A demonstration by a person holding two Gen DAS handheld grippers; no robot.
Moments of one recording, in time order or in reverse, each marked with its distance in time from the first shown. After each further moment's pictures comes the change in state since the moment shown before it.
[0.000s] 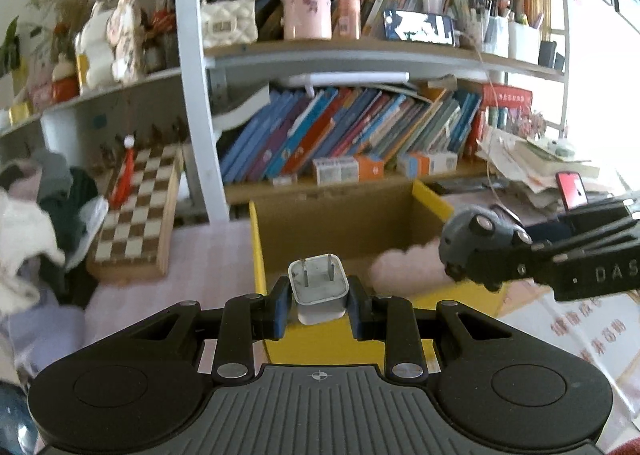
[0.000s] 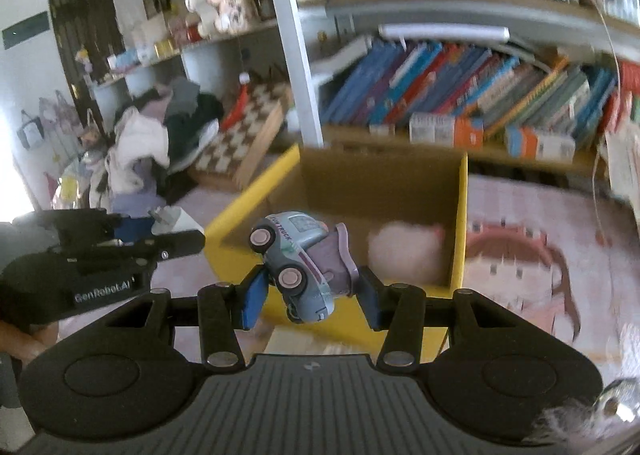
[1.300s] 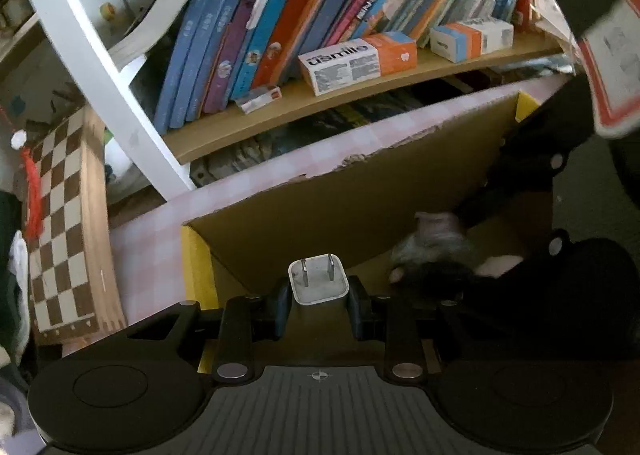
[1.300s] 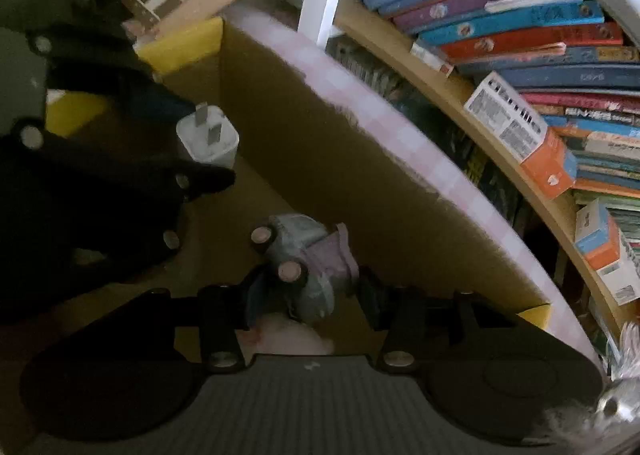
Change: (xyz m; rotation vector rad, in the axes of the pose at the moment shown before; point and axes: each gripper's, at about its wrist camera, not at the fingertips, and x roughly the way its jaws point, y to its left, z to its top) left arm 0.224 0.000 0.044 0.217 0.422 0.026; right arm 0.252 -0.057 0.059 -0.460 0.519 -0.037
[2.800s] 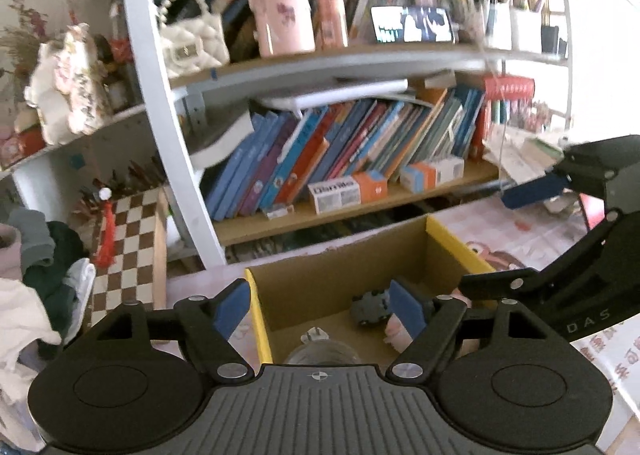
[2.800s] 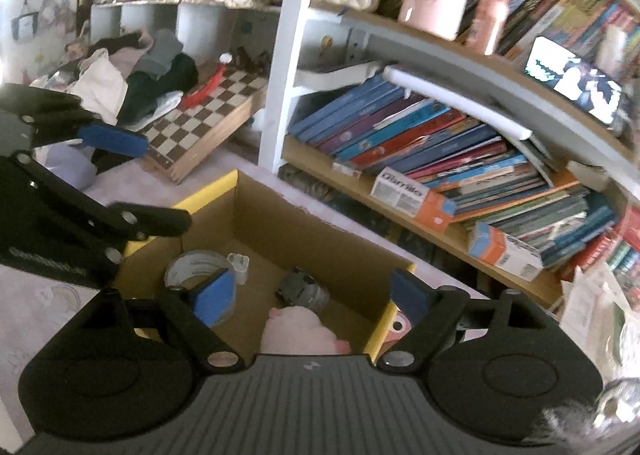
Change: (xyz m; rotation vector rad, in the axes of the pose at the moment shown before) left arm -0.175 0.000 -0.061 -0.118 -0.389 -0.007; right arm -0.187 0.055 -0.082 0.189 -0.416 -0.192
